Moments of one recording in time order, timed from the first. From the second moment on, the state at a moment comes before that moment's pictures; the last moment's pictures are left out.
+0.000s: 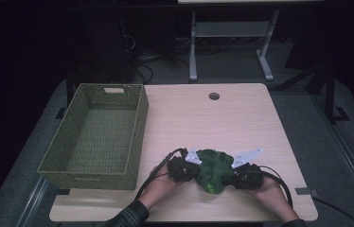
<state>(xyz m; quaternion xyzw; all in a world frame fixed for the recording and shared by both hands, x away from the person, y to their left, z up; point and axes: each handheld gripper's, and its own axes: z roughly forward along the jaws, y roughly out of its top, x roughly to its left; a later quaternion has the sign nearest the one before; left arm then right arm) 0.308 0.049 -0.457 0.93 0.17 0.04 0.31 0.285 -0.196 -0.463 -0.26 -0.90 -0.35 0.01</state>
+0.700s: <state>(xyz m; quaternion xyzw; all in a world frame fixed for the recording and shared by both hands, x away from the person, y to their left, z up) 0.262 0.052 -0.428 0.93 0.13 -0.02 0.35 0.327 -0.215 -0.414 -0.29 -0.86 -0.42 -0.05</state>
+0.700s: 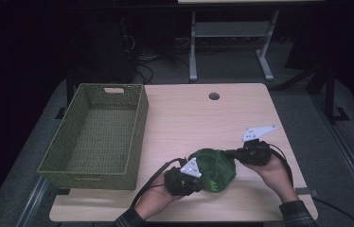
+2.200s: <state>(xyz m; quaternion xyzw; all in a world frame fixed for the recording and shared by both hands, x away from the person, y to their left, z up) 0.295 0.063 -0.451 0.93 0.17 0.05 0.31 0.331 -0.212 -0.458 -0.30 -0.88 -0.36 0.02</state>
